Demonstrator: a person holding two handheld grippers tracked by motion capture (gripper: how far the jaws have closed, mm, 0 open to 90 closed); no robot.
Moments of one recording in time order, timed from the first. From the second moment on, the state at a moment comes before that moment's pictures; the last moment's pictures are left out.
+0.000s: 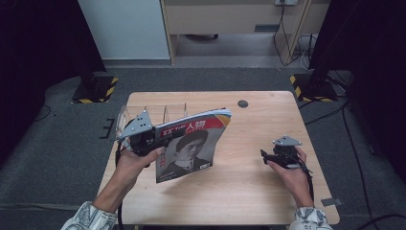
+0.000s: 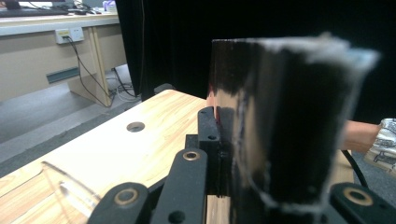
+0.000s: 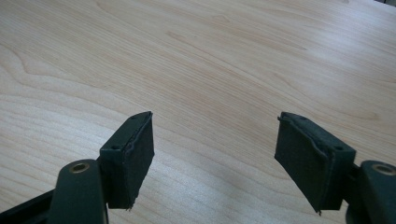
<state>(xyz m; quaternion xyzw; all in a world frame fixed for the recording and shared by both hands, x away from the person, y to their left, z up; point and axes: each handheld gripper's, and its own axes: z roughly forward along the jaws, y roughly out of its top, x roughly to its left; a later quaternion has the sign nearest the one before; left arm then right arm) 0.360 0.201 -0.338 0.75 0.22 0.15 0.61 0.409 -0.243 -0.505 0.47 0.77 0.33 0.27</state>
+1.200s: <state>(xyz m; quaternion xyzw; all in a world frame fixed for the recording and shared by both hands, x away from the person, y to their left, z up) 0.335 0.265 -0.342 0.73 0.25 0.18 0.61 0.411 -0.243 -0.518 0.47 0.78 0.35 0.22</state>
